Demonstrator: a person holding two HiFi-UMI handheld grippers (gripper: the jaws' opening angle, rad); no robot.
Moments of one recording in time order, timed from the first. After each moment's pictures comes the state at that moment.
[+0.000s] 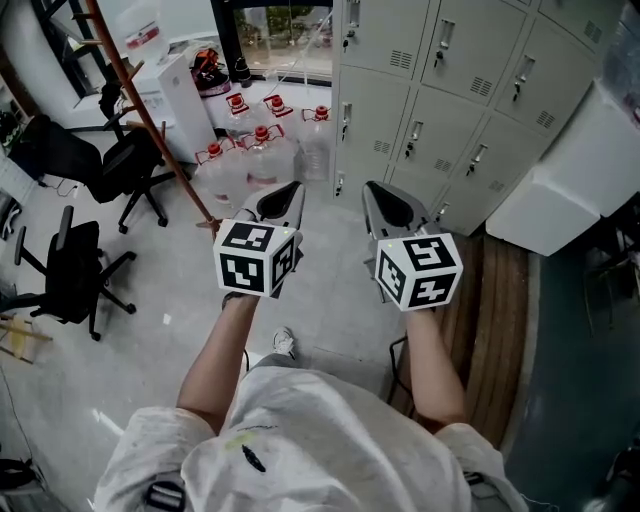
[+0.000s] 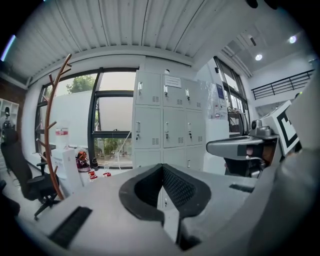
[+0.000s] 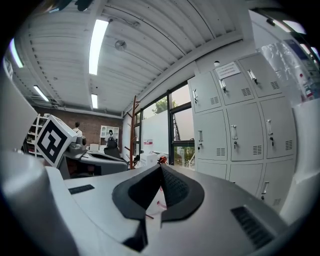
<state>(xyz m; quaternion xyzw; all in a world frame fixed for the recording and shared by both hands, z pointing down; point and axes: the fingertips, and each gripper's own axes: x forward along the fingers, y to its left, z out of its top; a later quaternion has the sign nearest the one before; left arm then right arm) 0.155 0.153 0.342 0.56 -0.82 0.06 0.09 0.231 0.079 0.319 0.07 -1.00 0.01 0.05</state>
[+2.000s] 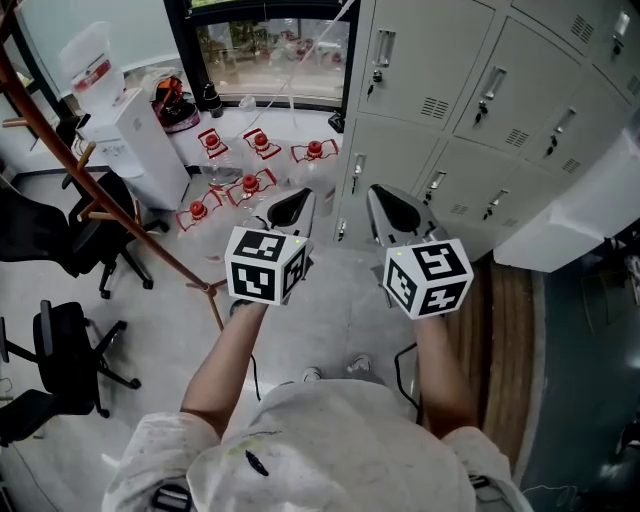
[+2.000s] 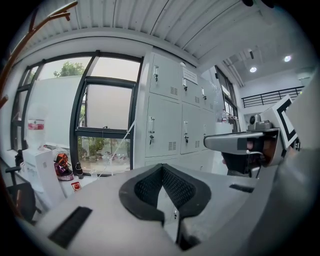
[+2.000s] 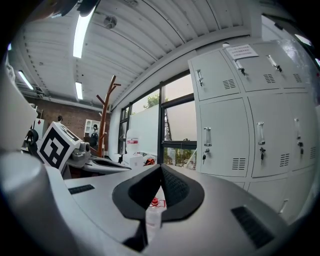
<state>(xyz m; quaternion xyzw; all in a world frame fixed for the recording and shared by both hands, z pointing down) -0.143 0.023 0.342 0.63 -0.77 0.04 0.10 -0.066 -0.027 0.301 0.13 -0.99 -0.01 0.06</state>
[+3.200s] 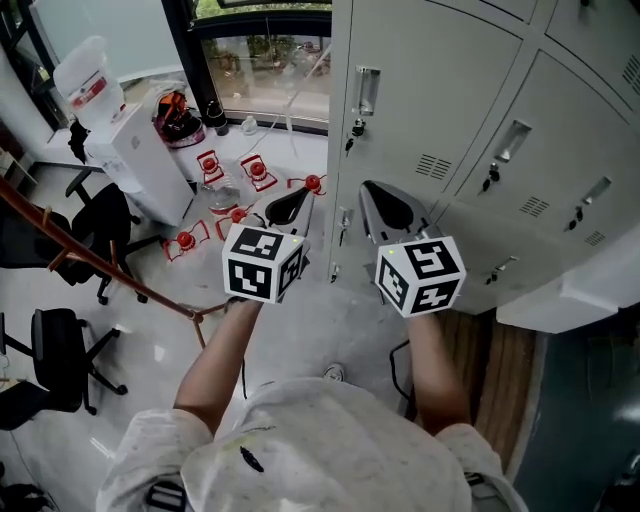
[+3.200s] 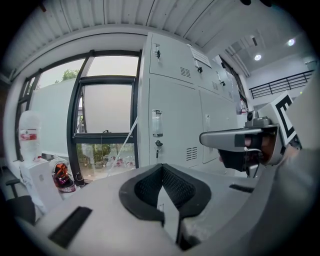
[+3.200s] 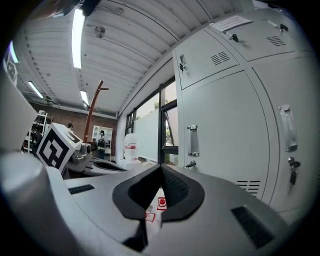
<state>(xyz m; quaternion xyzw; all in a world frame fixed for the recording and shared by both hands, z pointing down) -0.216 -0.178 0.335 0.59 -0.80 0.07 0.08 -0.152 -0.230 0.293 0.06 -1.00 -0.01 0.02</state>
